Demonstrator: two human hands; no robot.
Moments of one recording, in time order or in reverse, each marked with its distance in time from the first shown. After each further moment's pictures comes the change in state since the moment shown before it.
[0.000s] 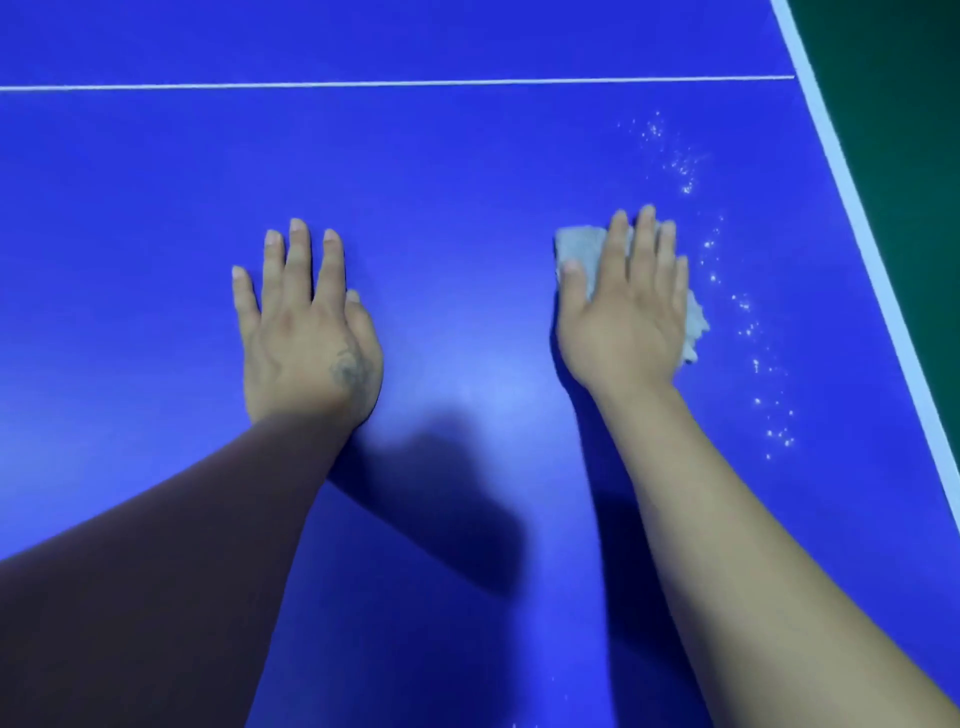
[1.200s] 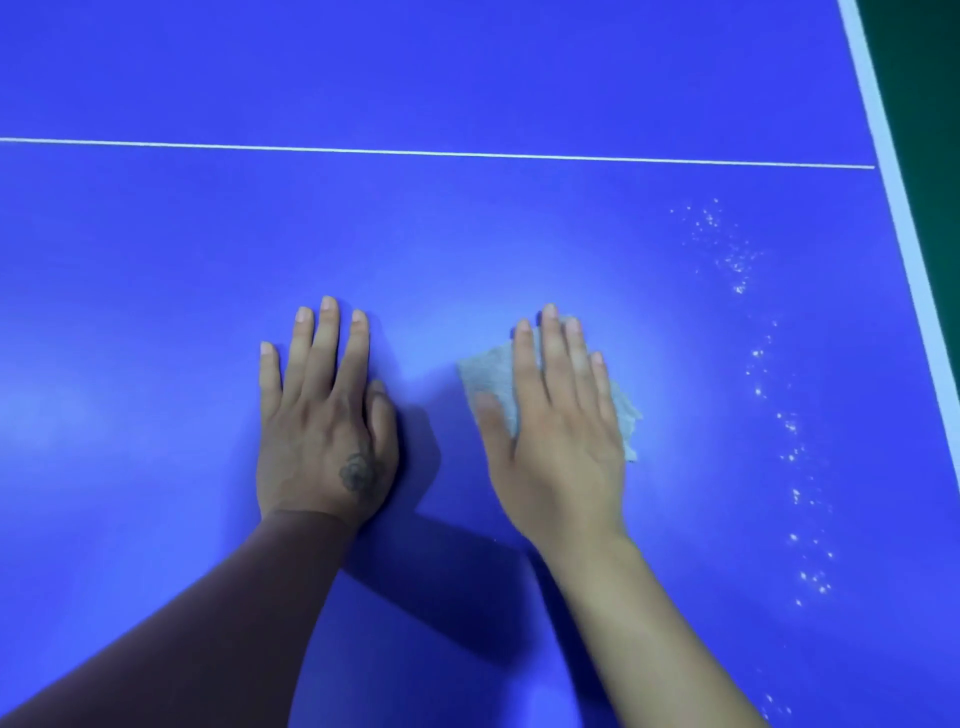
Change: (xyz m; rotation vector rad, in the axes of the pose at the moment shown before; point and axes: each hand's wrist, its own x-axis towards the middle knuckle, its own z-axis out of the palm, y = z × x) left_hand 0.005 -0.001 0.001 -0.037 -0.061 -0.022; right_hand -0.025 -0.047 0.007 0.099 -0.021 -0.387
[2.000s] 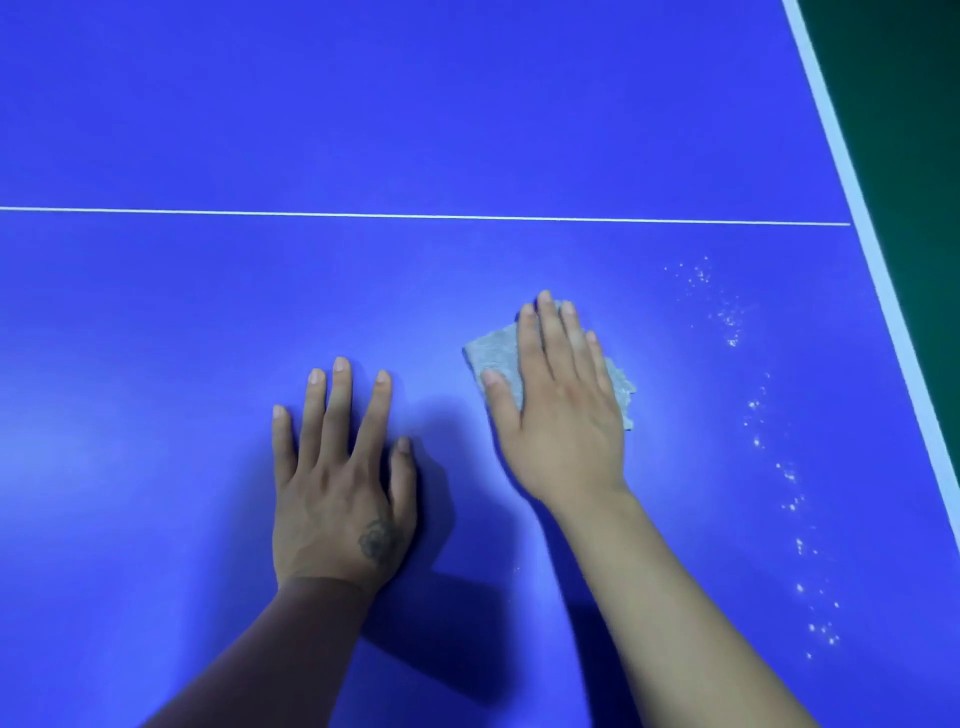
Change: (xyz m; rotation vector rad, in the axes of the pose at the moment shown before) left_hand 0.000 0.003 -0.003 -0.004 0.006 -0.016; right_hand 0.074 0.003 0.008 -0.016 -0.005 -0.028
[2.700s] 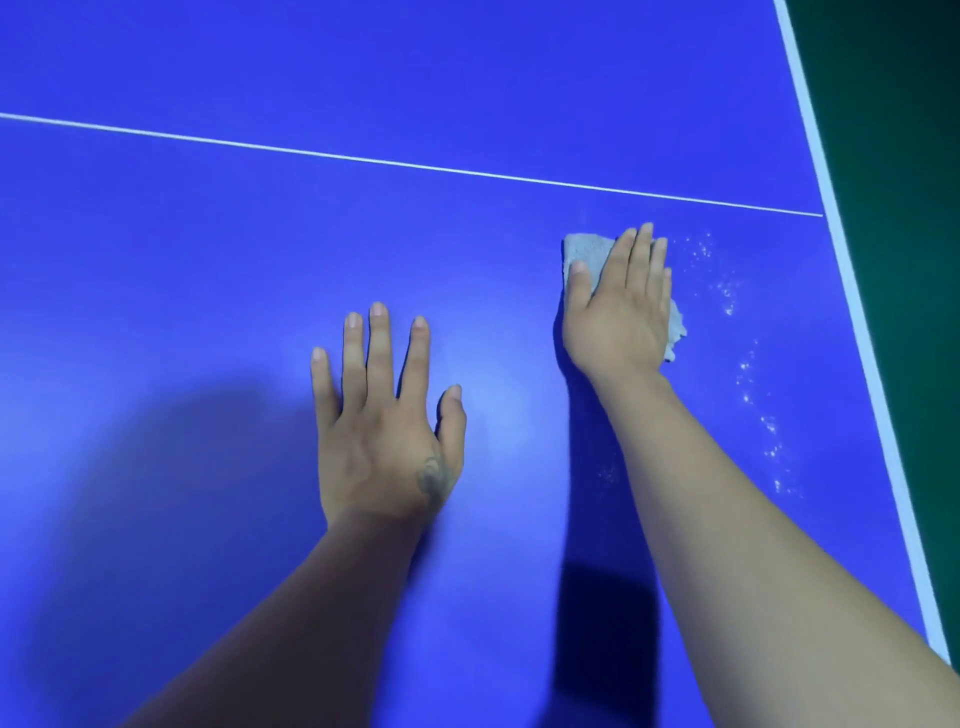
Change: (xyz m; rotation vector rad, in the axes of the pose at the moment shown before) left_hand -0.002 0.000 -0.003 0.027 -0.067 0.001; right_hand 0.055 0.013 -0.009 -0.060 -0.037 0.388
